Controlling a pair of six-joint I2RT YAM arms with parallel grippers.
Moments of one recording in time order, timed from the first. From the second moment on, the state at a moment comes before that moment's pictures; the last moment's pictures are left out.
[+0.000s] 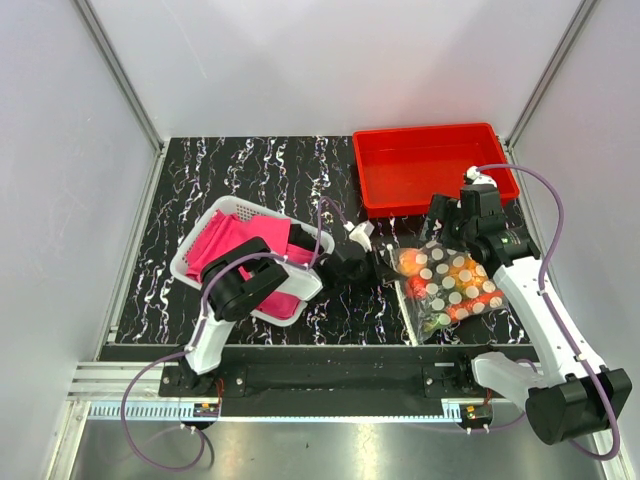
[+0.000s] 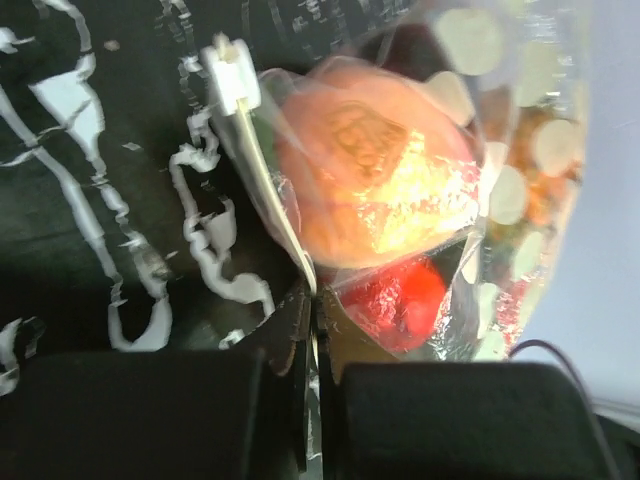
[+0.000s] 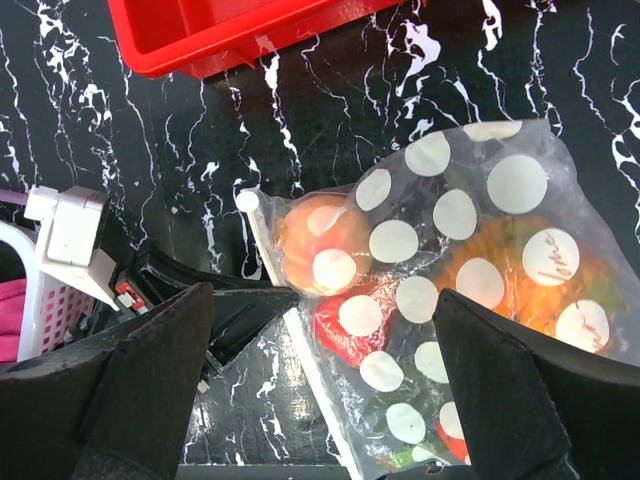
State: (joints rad) left arm -0.97 2.09 1.01 0.70 0.13 -1.04; right arm 0.23 1.06 1.04 -0.73 0.11 0.44
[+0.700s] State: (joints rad) left arm -0.85 1.73 1.43 -0.22 0.34 -0.12; right arm 0.23 1.05 1.08 -0.66 -0.02 0.36
